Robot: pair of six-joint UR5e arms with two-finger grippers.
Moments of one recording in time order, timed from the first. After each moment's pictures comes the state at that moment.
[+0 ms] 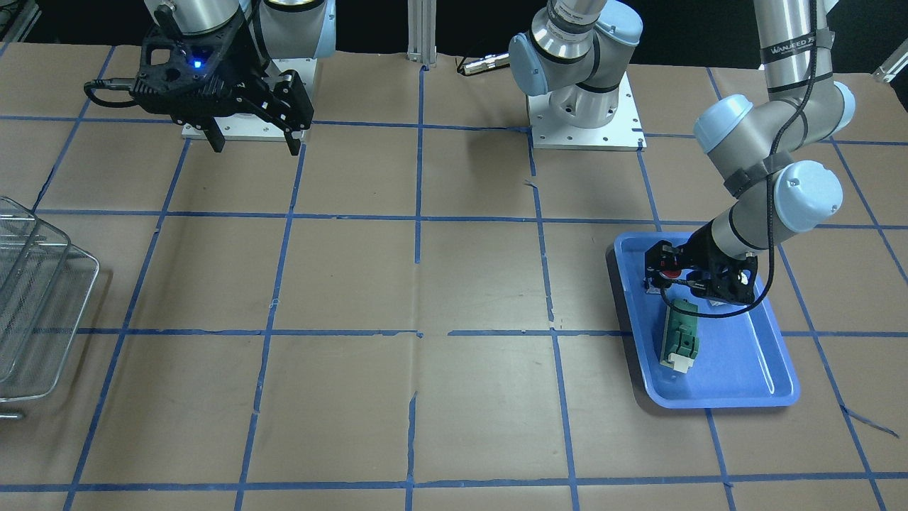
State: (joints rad) left arm -1.13 -1.80 -2.03 -1.05 1.56 0.59; right arm 1.66 -1.66 1.63 -1.60 -1.53 0.16
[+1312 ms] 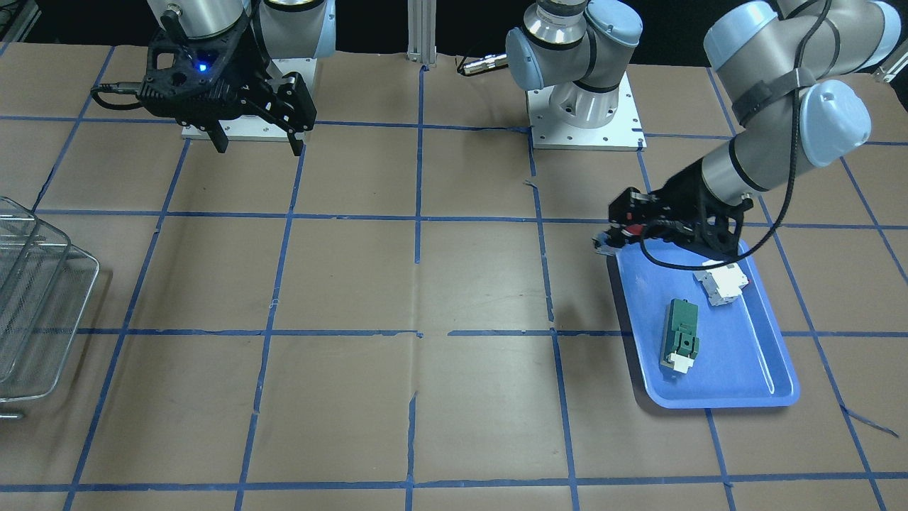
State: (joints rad) left arm -1.26 -1.60 -1.87 -1.53 1.22 0.49; right arm 1.67 -1.66 1.64 -1.60 -1.53 0.16
